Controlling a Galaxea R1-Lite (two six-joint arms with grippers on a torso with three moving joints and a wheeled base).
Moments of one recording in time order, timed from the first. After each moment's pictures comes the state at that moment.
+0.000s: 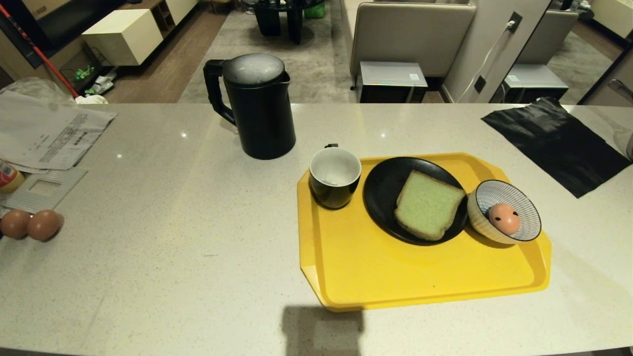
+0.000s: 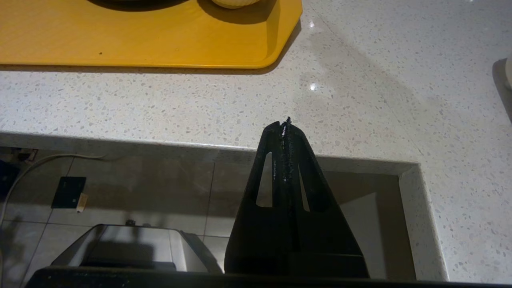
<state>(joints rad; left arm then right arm) 0.01 0.00 0.00 0.01 -0.03 0.12 0.00 0.00 0.00 0.00 0.00 -0.02</state>
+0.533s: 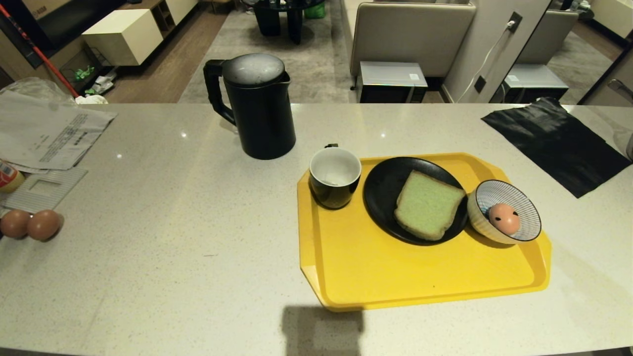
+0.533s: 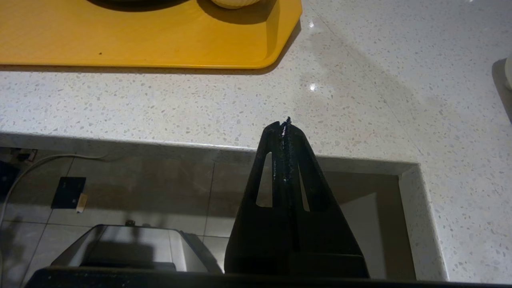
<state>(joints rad) 0.01 0.00 0.00 0.01 -0.03 0.12 0.00 0.00 0.00 0.00 0.00 -0.02</state>
